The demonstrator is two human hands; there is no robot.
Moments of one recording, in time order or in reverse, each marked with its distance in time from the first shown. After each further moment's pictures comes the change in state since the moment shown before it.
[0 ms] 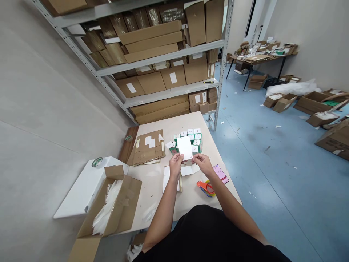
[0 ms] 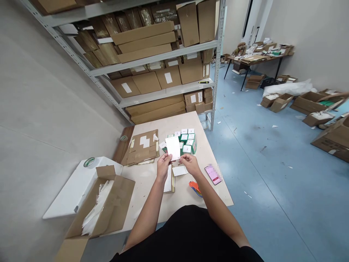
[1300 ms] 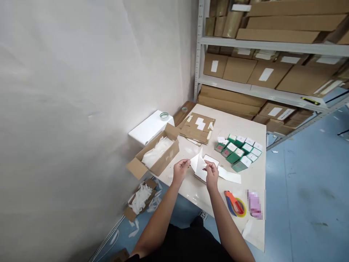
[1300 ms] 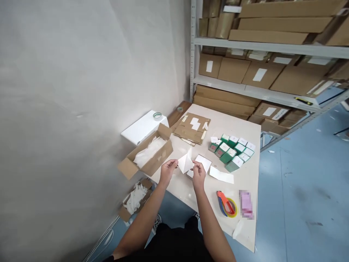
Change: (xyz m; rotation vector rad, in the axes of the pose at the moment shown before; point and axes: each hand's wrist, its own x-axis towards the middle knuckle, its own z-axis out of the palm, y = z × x) left_hand -0.133 -0.037 -0.213 -0.278 0.584 -0.027; right_hand -0.064 0.100 0.205 -0.018 -0.093 0.037
